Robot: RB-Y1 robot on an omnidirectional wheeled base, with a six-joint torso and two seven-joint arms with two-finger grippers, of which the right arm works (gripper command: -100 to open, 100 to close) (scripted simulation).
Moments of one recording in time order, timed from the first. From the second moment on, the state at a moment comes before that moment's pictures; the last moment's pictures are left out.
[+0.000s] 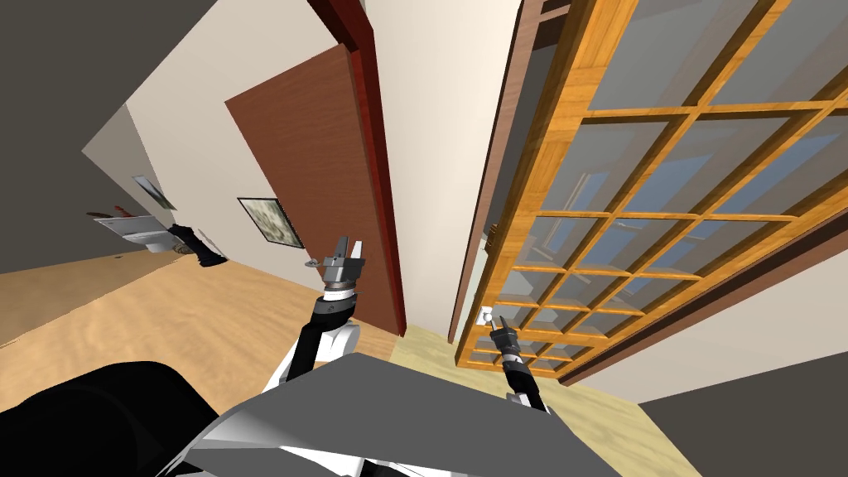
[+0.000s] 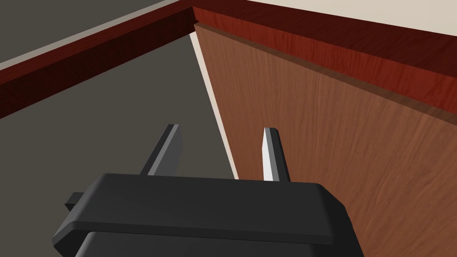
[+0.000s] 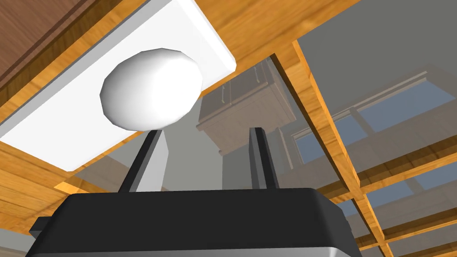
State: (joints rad) arm -0.10 -0.28 0.13 -0.56 -0.25 -0.93 -0.68
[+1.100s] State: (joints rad) arm -0.10 -0.29 0.16 -0.58 -0.29 -0.91 -0.81
